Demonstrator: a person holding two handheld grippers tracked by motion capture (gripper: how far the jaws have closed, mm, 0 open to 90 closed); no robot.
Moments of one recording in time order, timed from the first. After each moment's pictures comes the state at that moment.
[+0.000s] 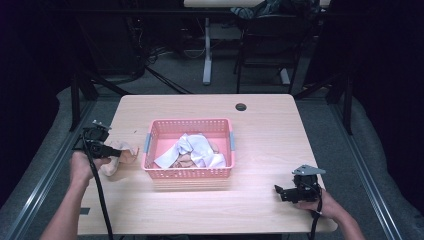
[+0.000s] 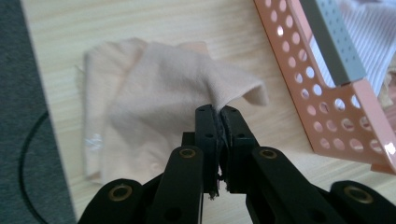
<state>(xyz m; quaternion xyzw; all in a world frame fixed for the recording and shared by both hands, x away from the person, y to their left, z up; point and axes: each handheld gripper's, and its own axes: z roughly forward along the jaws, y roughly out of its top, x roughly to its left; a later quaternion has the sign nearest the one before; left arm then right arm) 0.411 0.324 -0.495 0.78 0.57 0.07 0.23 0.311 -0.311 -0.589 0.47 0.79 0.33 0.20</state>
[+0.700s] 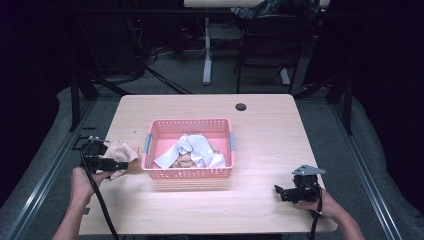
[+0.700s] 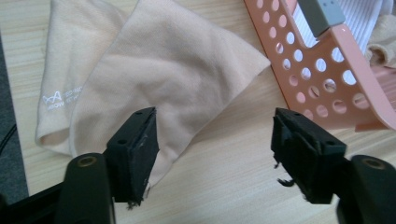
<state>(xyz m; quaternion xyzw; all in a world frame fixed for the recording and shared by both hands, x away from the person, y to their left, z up) 0.369 0.324 -0.507 0.77 0.57 0.09 0.27 0.311 -0.311 -0.589 0.47 0.79 0.33 0.20</state>
